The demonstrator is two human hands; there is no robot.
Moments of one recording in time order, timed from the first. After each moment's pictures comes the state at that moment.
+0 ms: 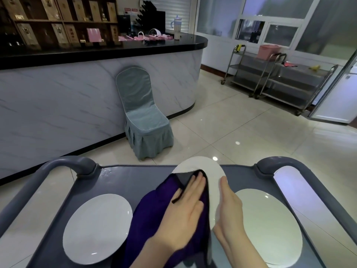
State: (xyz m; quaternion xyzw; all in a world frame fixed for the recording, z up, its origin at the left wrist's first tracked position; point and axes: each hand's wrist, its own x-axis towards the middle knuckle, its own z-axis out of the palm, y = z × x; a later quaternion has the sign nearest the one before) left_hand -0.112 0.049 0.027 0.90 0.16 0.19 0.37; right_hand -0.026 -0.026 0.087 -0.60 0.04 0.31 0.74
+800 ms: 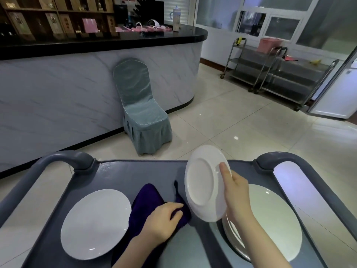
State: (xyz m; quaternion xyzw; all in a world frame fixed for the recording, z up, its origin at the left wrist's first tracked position) left_hand -0.133 0.087 -0.050 0.84 0.32 0.04 0.43; right_hand 0.017 -0.023 0.074 -0.73 -0.15 0.19 0.64
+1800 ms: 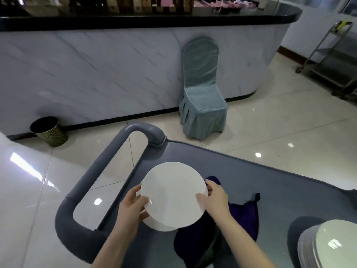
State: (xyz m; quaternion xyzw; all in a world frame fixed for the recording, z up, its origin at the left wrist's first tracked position) left_hand -0.345 0.175 -0.061 0.35 0.56 0.37 0.65; right_hand -0.113 0.129 -0.057 -0.81 -0.37 0.33 0.32
